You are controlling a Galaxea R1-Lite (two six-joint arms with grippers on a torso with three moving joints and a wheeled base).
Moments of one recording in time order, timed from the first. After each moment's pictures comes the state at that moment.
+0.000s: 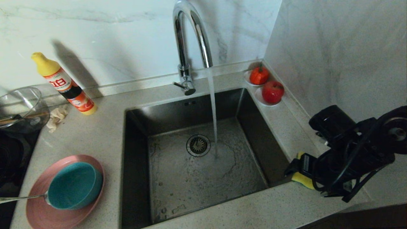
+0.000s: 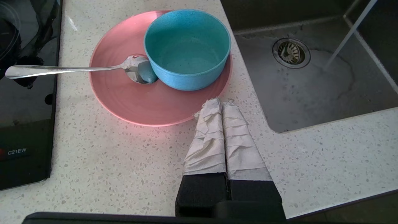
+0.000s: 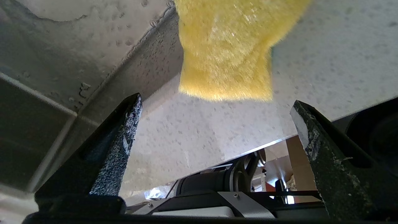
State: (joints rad) left arm -0.01 0.00 -0.01 0.02 0.00 0.01; right arm 0.34 1.71 -1.15 0.54 -0.01 0.87
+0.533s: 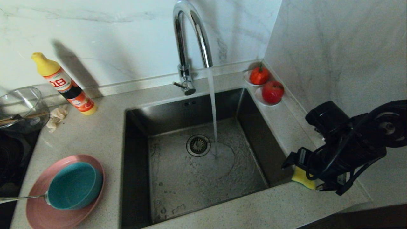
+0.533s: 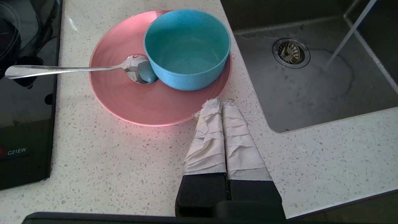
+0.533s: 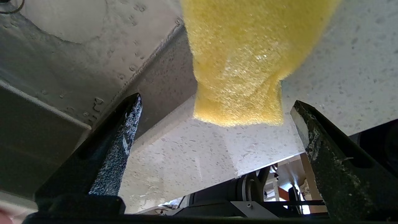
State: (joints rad) left arm -0.01 0.00 -0.01 0.02 0.00 0.01; right arm 0.33 1.75 -1.21 0.53 -0.02 0.91
